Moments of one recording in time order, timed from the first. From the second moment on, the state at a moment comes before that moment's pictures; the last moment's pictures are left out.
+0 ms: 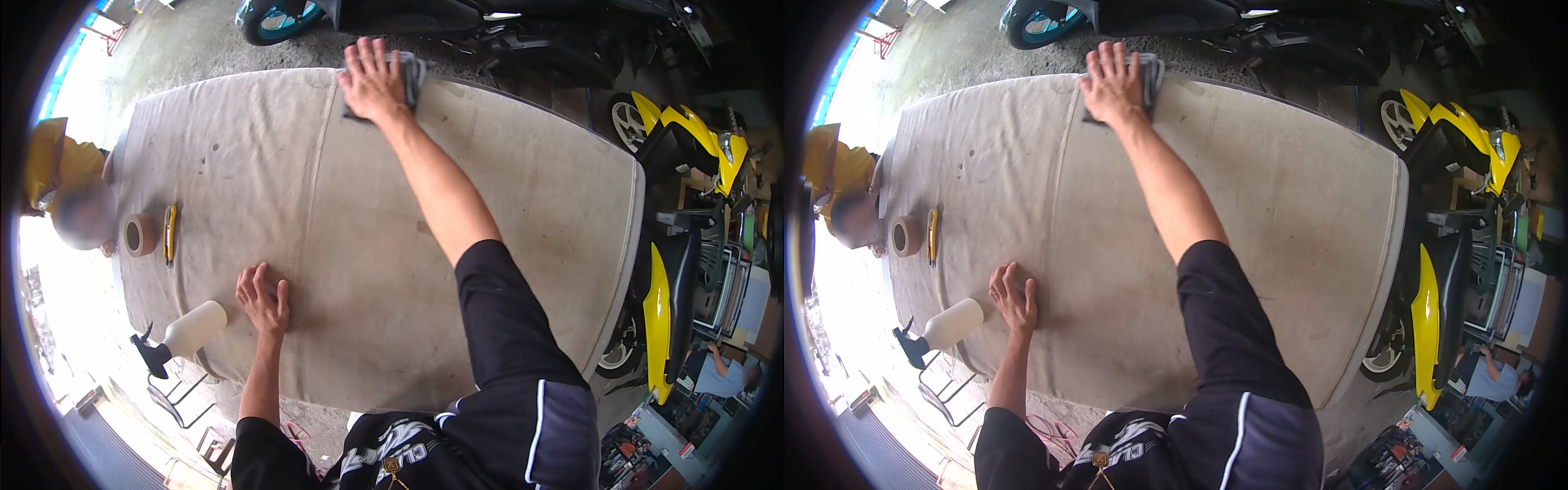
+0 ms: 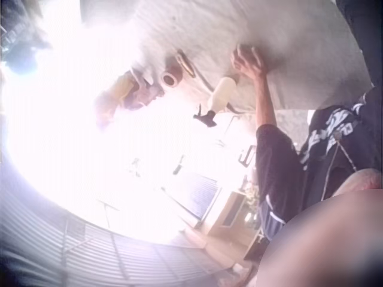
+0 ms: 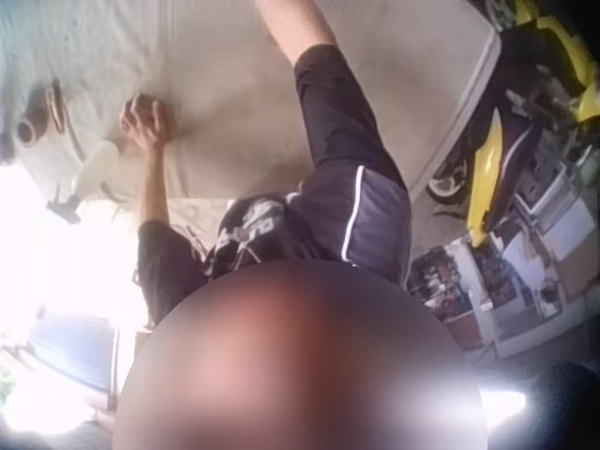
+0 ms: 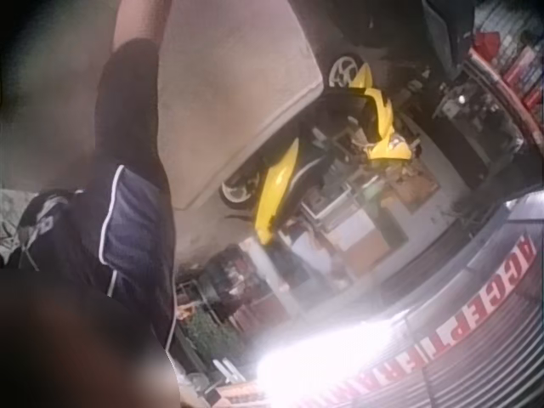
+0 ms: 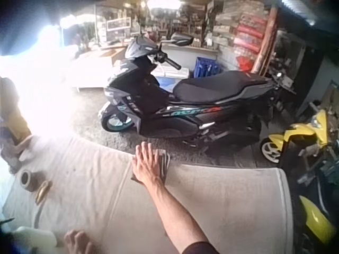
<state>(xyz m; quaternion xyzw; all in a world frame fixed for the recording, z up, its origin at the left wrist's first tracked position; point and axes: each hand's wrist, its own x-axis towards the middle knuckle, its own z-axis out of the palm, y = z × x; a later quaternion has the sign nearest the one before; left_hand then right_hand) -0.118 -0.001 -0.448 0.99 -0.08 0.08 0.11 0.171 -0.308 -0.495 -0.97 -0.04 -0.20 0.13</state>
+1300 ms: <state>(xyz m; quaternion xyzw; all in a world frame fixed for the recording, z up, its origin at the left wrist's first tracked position) -0.127 0.006 -0.446 0.99 -0.07 0.09 0.09 -0.166 -0.463 -0.437 -1.00 -0.03 0.05 0.04</state>
